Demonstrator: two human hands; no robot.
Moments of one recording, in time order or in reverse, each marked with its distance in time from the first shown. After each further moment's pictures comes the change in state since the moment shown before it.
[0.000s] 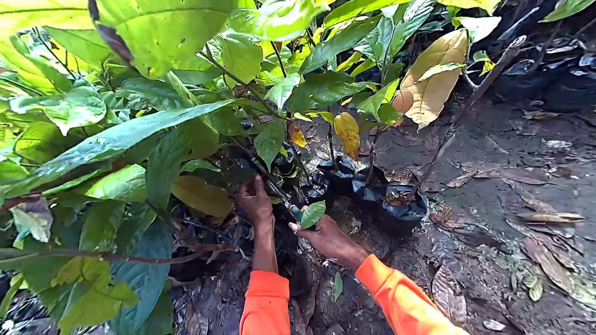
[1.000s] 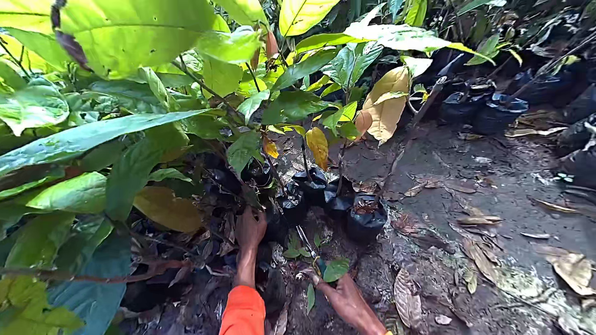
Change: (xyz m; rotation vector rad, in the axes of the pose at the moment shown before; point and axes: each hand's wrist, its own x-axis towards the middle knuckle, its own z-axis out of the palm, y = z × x) left_hand -0.025 -0.015 -0.006 1.064 -0.702 -0.213; right_hand -0.114 0.110 0.006 0.077 0.380 0.255
